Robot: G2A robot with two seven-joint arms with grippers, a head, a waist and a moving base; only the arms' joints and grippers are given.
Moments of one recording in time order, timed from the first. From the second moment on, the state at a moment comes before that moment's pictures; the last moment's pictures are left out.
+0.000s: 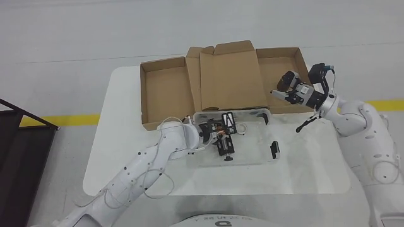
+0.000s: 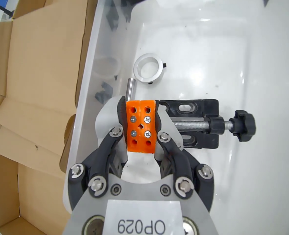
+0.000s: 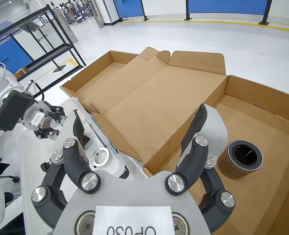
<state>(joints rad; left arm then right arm) 1.22 -1.24 -0.79 -1.68 1.51 -0.60 -0.52 -1.32 -0.96 1.49 -1.34 -0.60 -0.91 0.35</state>
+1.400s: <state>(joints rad) 1.14 -1.21 -1.17 -1.34 1.40 -0.24 -0.40 -1.32 -0.96 1.49 -1.34 -0.60 -0.91 0.35</state>
